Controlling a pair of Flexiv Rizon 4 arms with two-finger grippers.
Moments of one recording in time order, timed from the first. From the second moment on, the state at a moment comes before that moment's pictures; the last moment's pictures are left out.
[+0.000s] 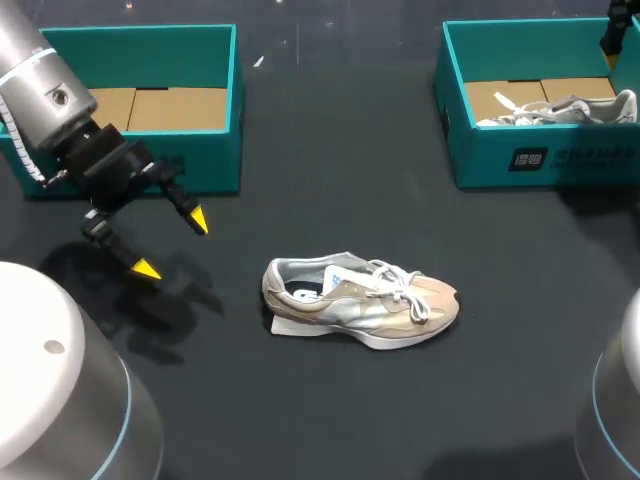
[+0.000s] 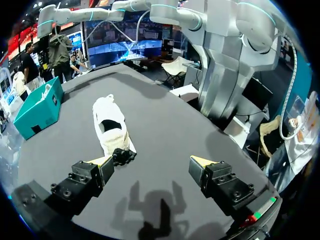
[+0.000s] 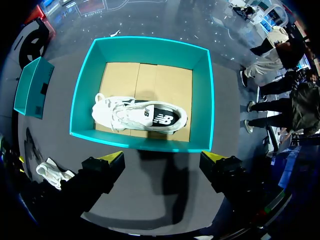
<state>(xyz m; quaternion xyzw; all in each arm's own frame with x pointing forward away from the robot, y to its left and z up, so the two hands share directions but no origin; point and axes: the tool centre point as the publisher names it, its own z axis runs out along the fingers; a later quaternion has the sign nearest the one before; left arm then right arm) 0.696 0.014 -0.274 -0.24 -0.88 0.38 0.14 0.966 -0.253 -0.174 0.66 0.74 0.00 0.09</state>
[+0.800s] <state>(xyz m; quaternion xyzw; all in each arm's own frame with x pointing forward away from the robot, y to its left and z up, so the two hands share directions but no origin) 0.706 0.019 -0.319 -0.13 -0.86 0.49 0.09 0.966 -0.253 -0.174 0.66 0.74 0.00 0.09</state>
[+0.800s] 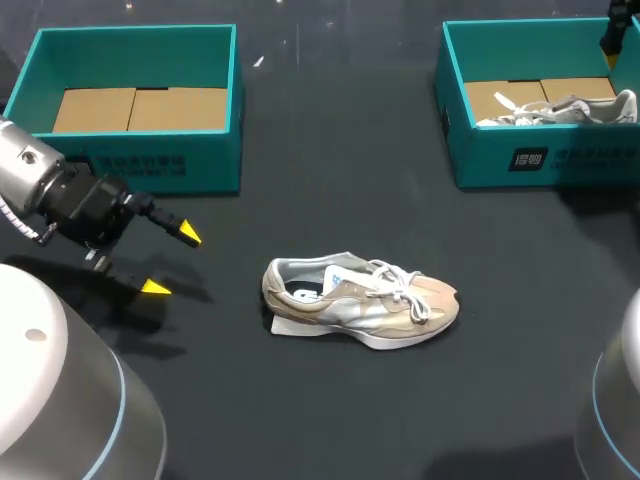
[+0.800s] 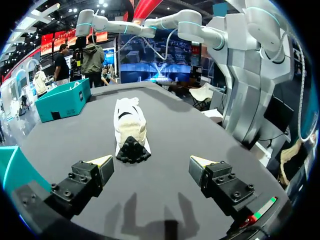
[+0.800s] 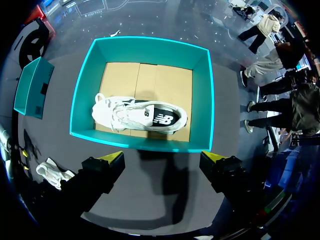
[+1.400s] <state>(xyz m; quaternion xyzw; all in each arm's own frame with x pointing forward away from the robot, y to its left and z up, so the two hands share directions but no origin) 0.707 0.003 -0.352 -0.08 -0.85 0.52 0.08 0.966 -0.253 -0.174 0.66 0.74 0.00 0.09</state>
